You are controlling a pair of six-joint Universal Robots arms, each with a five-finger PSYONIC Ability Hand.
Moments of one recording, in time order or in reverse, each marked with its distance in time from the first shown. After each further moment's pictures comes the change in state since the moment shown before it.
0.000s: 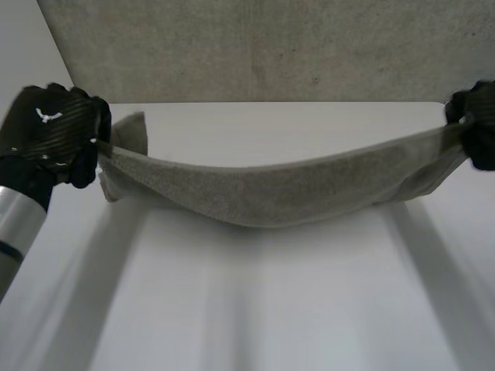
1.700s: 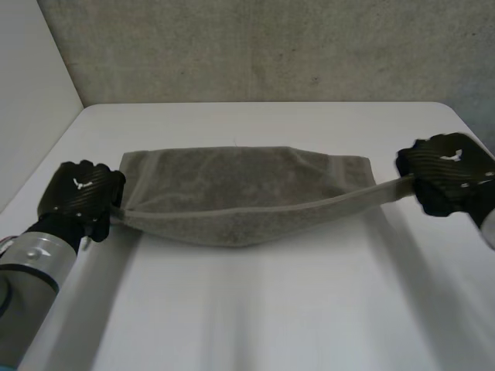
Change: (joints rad) left arm 0.048 -0.242 -0.141 0.127 -0.008 0.087; right arm 0.137 0.175 0.130 -0.133 0.050 -0.118; left_hand 0.005 0.000 0.001 0.000 0.000; right_hand 0.003 0.000 0.002 0.006 0.002
